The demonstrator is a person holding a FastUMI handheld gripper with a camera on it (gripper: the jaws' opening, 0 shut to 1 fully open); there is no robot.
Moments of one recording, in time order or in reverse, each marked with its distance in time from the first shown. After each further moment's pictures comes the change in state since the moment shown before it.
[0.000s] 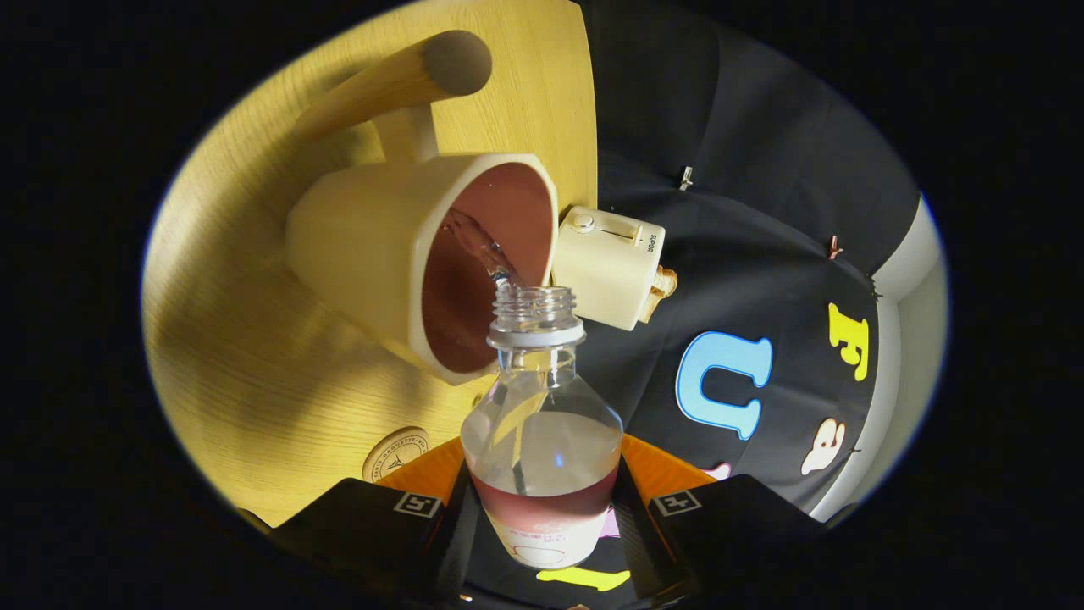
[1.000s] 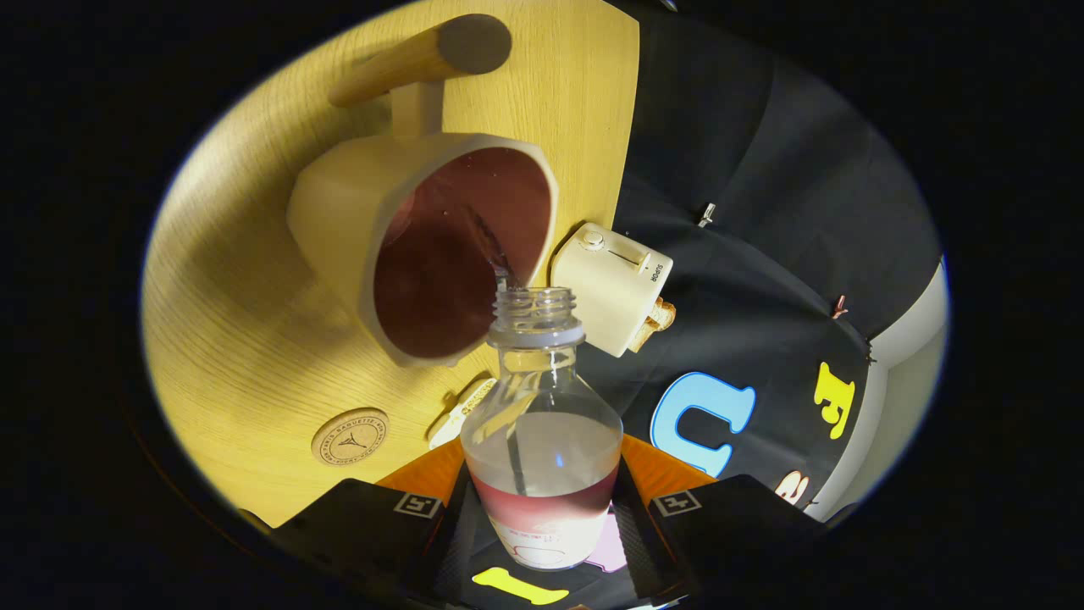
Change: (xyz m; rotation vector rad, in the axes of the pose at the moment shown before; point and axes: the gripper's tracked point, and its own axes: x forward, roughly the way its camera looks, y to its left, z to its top) arm 0.004 -0.023 0.006 -0.199 -0.060 -0.005
